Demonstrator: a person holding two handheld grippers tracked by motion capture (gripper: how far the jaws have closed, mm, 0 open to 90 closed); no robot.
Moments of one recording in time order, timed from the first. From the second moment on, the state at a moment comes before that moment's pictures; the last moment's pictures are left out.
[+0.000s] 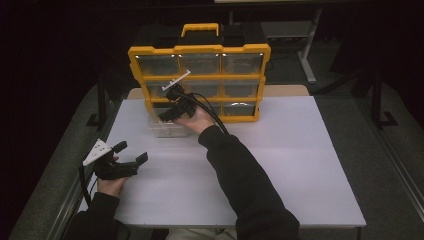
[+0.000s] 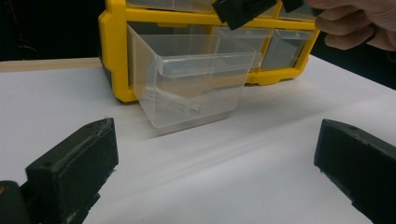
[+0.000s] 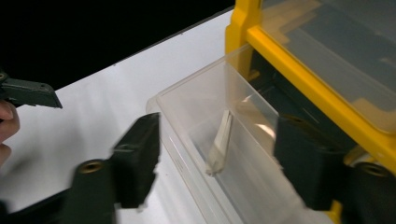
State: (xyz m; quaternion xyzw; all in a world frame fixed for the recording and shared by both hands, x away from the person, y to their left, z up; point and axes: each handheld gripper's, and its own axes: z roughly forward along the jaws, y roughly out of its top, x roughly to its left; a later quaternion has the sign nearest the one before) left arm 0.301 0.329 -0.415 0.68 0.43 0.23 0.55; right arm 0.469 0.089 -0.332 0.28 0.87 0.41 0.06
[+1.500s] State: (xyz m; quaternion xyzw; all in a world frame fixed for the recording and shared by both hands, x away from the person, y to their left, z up) left arm 0.298 0.328 -0.415 0.69 0.42 0.23 0.54; right arm 0.416 -0.027 -0.339 0.30 0.83 0.45 0.10
